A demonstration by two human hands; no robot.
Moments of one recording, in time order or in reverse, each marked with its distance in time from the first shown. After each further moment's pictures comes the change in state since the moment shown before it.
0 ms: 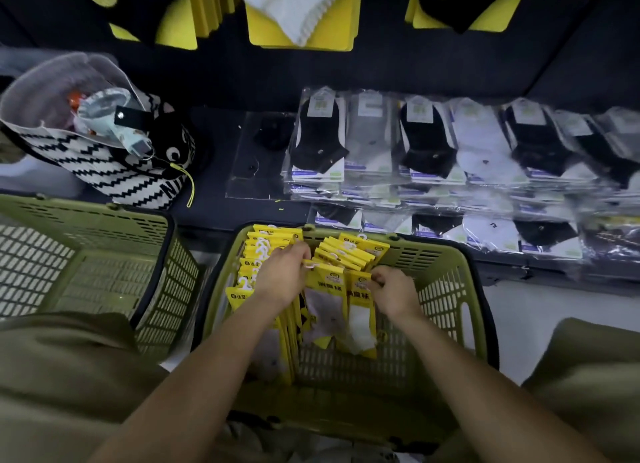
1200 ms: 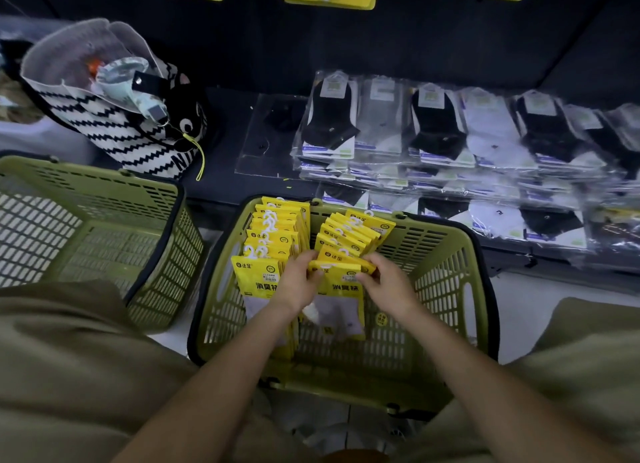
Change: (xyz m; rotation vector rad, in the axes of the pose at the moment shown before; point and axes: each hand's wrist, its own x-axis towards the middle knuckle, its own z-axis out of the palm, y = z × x) left_hand -0.050 0.006 0.042 -0.528 -0.067 -0.226; right_hand -0.038 -0.004 0.005 0.034 -0.110 -0.184
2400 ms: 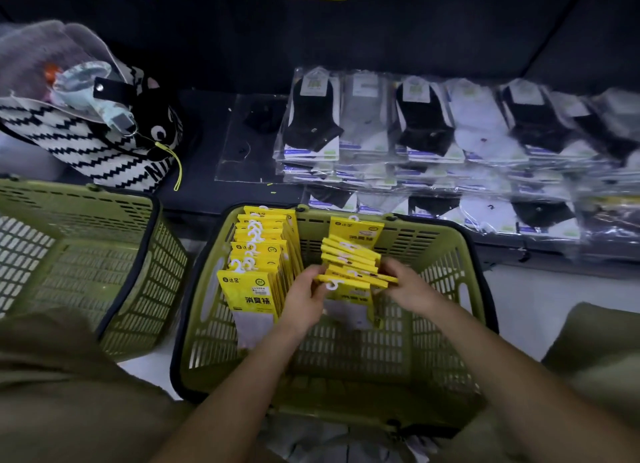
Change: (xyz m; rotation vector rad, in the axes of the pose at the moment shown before) left_hand -0.001 0.009 0.027 -0.119 -0.018 0.026; right_hand 0.024 0.045 -0.024 0.188 -0.197 0.056
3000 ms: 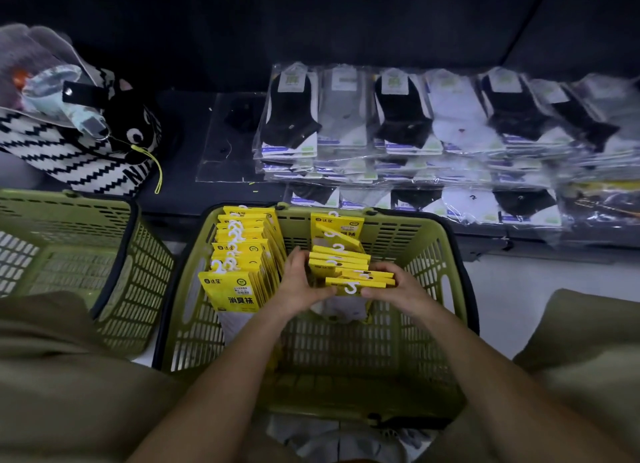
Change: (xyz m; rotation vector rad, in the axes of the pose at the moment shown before) left_hand 0.027 0.001 0.012 -0.001 -0.168 -0.138; right_hand -0.016 0.034 -0.004 0.402 0.049 0.144
